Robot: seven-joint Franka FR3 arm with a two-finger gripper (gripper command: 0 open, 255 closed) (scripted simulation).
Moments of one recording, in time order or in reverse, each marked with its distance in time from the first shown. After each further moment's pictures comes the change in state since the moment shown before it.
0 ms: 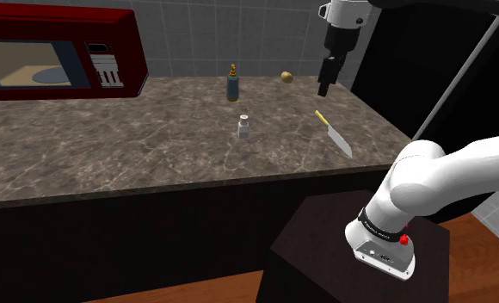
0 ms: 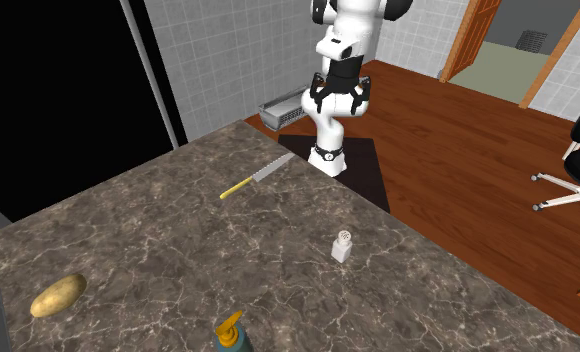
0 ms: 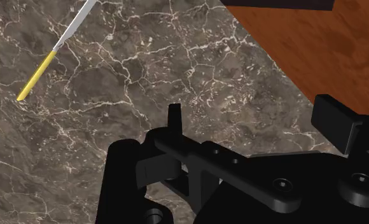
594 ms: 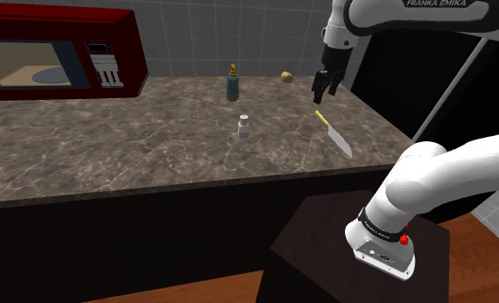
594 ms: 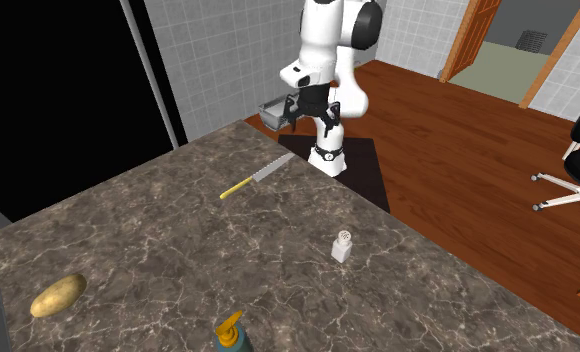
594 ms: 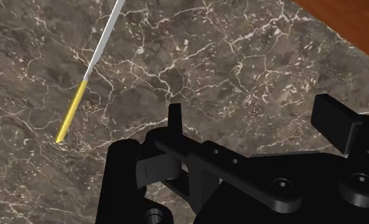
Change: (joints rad) arm -0.104 0.054 -0.089 -0.117 -0.040 0.169 0.077
